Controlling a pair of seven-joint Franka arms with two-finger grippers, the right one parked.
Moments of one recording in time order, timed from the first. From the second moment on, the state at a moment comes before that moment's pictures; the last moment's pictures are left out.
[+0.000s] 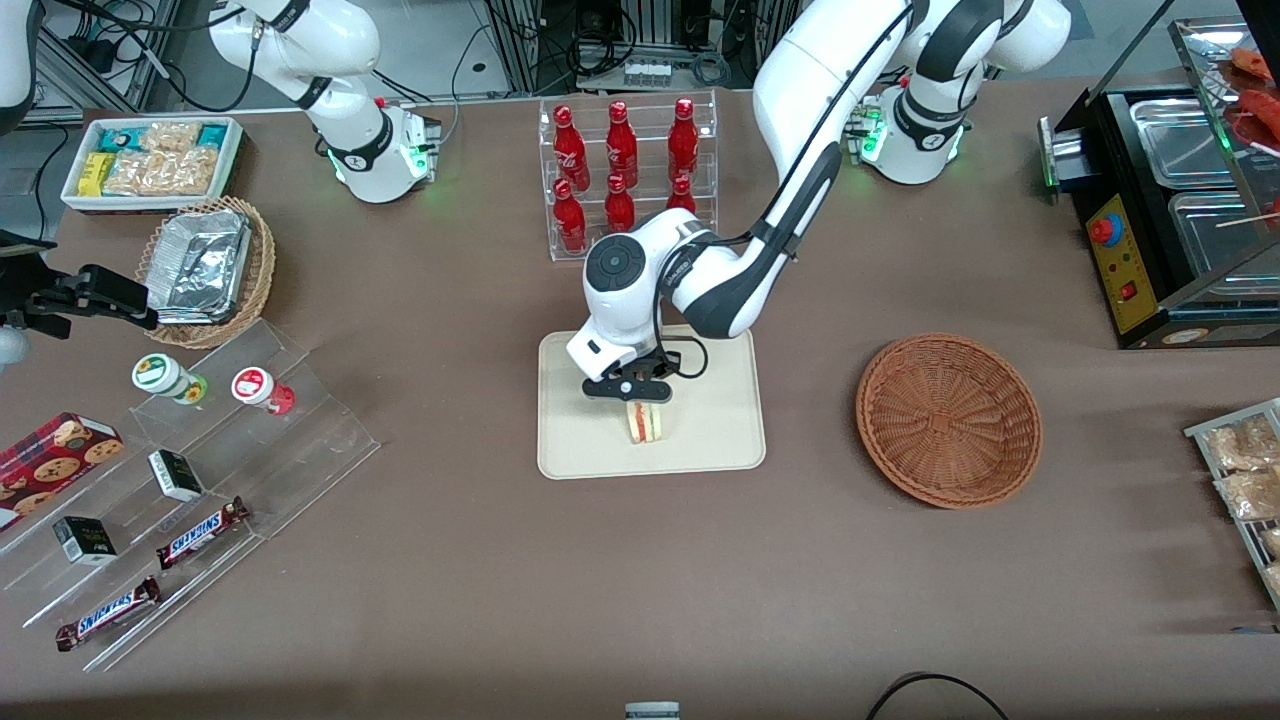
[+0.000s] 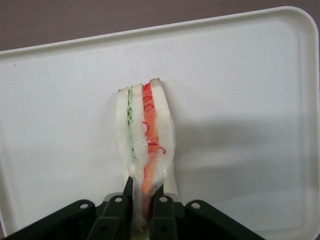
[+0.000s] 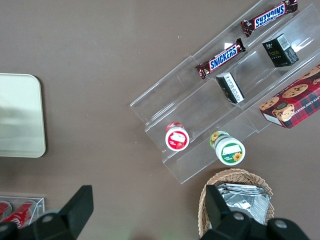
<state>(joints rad) -0.81 0.75 -0.05 -1.43 0.09 2.17 -0.81</state>
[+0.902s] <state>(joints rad) -0.77 0.64 -0.02 -1.38 0.09 2.07 -0.89</state>
